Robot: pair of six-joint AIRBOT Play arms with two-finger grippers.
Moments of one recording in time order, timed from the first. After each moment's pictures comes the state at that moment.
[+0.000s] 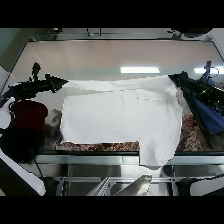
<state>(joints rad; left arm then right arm) 0.35 -2.11 1.65 0.17 -1.46 -0.82 -0.31 -1.79 1.20 0.14 0.91 0.46</state>
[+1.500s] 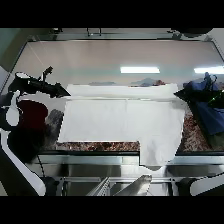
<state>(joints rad) 0.29 -2.19 1.86 0.72 -1.49 -0.98 -0.46 -1.84 1.27 -0.44 1.05 0.78</state>
